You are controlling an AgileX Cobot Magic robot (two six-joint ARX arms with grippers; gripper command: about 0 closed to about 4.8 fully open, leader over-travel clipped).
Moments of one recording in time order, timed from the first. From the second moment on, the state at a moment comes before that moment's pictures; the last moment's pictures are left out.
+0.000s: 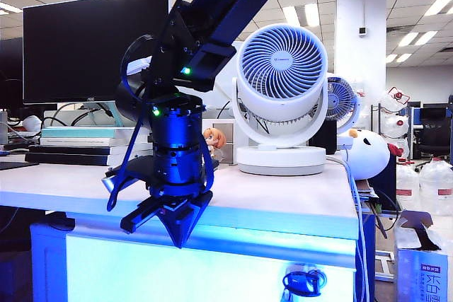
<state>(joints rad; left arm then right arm) -0.40 1.00 1.29 -1.11 0.27 0.14 0.81 2.40 1.85 -0.67 0.25 -0.25</state>
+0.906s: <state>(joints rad) -0.40 0.96 1.29 -1.07 0.27 0.13 0.80 1.84 1.86 -0.74 0.18 -0.09</state>
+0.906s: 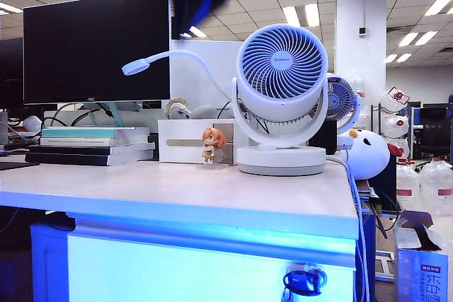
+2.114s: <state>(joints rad) -0.40 0.13 0.35 -0.46 -0.01 -0.11 0.80 0.96 1.08 -0.46 0.21 -0.07</state>
